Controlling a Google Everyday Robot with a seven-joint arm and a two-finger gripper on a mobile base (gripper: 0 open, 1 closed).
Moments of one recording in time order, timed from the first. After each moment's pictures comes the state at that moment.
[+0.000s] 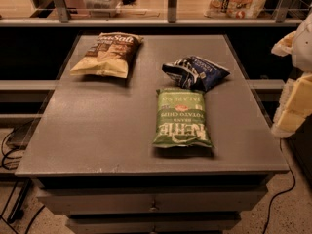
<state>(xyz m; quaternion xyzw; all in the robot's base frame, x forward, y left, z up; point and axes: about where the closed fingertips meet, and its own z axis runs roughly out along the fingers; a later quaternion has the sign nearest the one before) 0.438 -0.217 0.976 -0.60 0.78 -0.03 0.16</state>
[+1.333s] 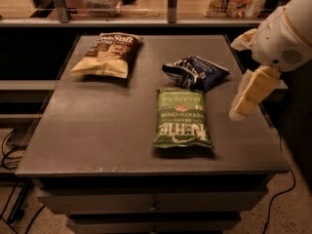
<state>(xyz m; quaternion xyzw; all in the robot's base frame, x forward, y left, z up) 0.487 -0.158 0.962 -0.63 0.73 0.05 0.25</state>
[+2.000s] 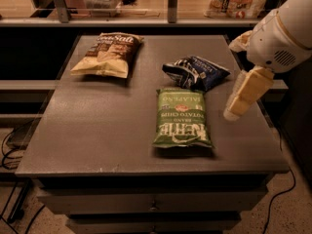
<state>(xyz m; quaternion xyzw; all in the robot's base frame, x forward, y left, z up) 0.493 -0.149 0.956 -0.62 0.74 0.05 0.25</state>
